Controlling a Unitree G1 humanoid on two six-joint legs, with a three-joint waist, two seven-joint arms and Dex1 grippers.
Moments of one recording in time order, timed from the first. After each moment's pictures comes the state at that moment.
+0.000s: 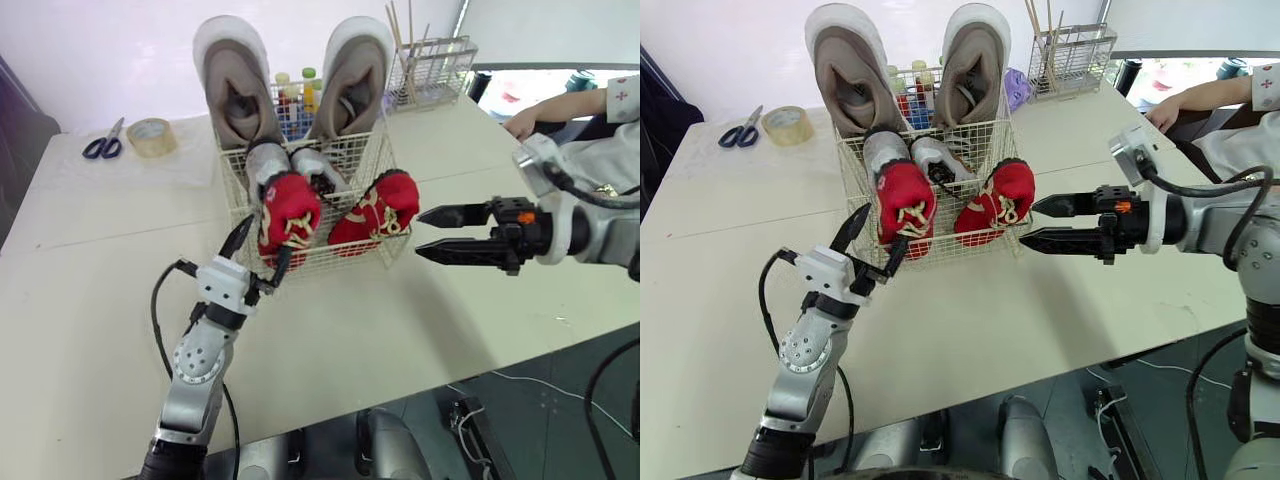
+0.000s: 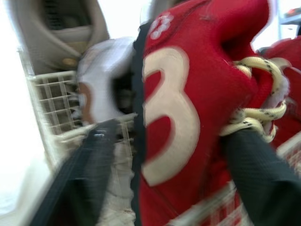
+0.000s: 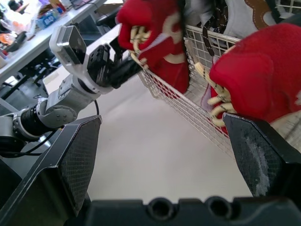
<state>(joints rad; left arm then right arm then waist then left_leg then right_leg) 0.00 0.17 -0.10 -0.28 -0.10 -0.26 -0.25 -0.63 -0.96 -0.15 -0.20 0.92 1.12 1.10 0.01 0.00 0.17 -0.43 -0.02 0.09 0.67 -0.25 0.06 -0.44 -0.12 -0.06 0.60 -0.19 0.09</state>
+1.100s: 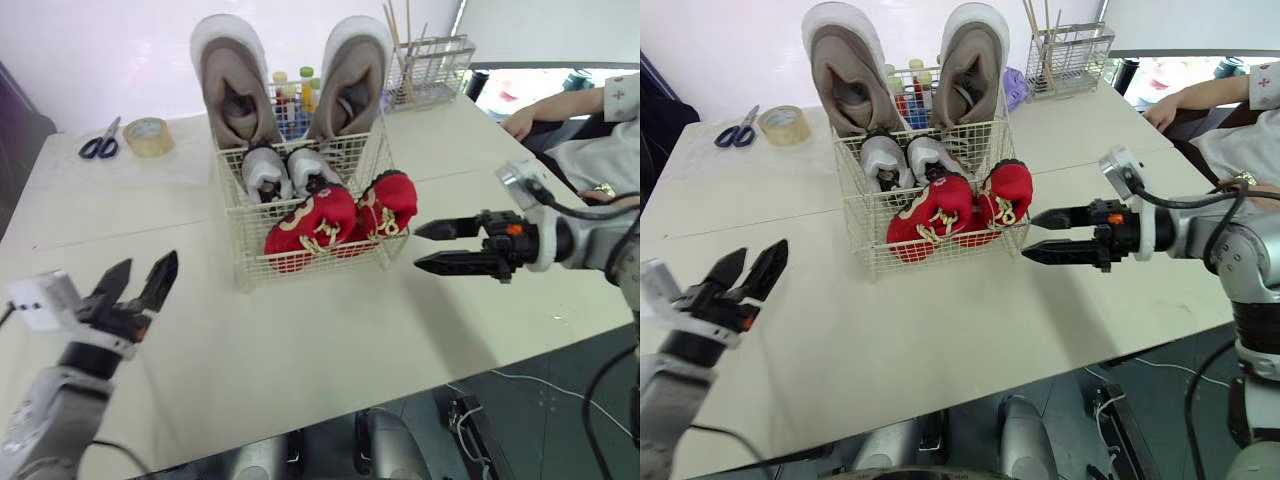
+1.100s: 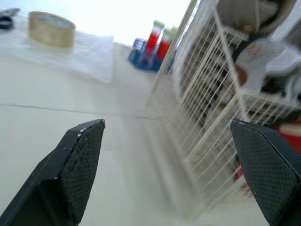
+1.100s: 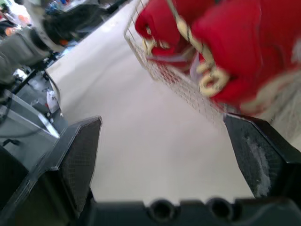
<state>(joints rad) 0.44 0.50 0.61 -0.80 -1.09 0.55 -0.07 -0.55 -1.02 -0.07 -0.12 0.81 1.01 1.23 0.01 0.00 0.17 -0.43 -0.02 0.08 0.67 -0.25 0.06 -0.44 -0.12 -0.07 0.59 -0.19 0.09</state>
